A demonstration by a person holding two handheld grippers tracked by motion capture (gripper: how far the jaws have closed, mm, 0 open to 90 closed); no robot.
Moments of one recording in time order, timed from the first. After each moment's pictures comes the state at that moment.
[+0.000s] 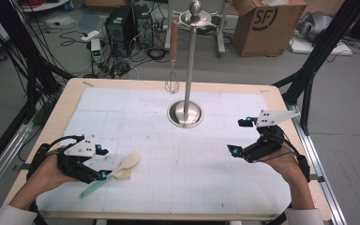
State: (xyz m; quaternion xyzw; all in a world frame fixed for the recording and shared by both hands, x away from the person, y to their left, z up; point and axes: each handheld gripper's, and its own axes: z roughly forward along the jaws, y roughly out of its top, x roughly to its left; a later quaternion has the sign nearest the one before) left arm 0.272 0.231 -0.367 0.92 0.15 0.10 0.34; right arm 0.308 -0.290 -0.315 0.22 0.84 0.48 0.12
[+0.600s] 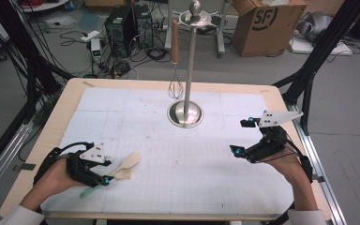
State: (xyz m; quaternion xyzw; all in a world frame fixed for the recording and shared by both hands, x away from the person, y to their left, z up) left arm 0.272 0.226 -0.397 0.94 0.16 0.06 0.28; right arm 0.305 -0.295 -0.315 0.22 0.84 0.48 0.12
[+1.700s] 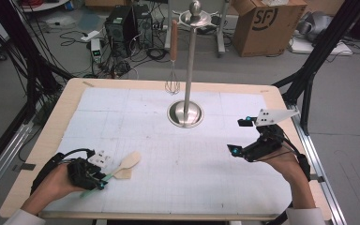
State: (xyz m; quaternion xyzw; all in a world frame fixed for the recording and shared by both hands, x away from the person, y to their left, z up) left arm 0.270 0.228 -0.419 0.96 0.21 0.03 0.19; right arm 0.309 -0.289 -0.314 0.22 0.84 0.48 0.12
